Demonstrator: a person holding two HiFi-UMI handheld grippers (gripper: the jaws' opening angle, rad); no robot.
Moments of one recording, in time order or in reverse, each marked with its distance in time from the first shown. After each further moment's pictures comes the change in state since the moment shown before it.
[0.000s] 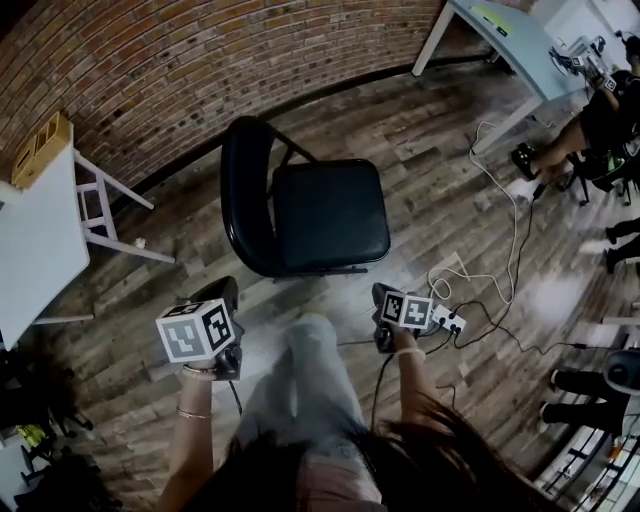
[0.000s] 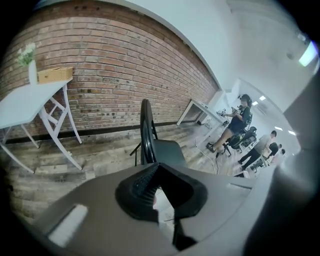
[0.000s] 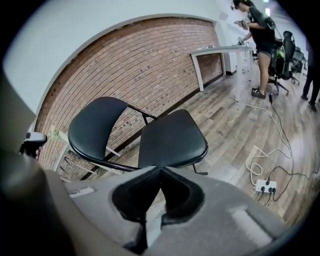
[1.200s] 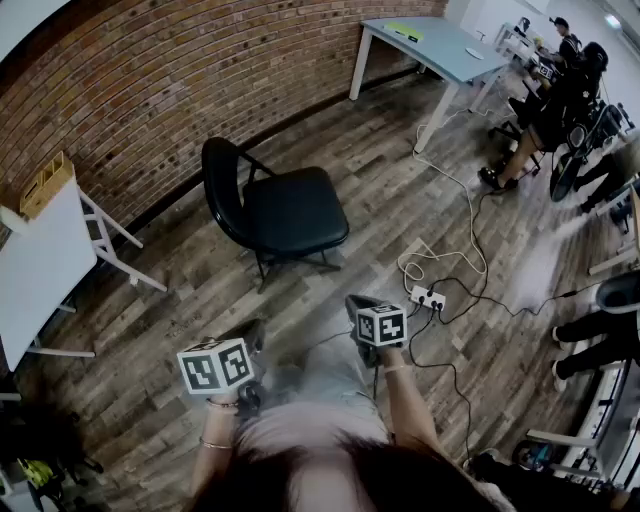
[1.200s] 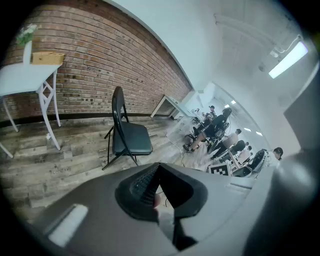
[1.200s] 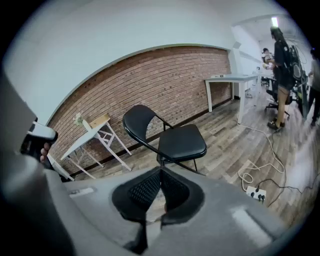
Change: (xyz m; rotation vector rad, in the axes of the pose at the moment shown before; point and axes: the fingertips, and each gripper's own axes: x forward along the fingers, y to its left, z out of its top) left arm -0.153 -0.108 -0.163 0.034 0.050 -0.291; right arm -0.177 0.082 -0.111 -0.204 -0.175 0.033
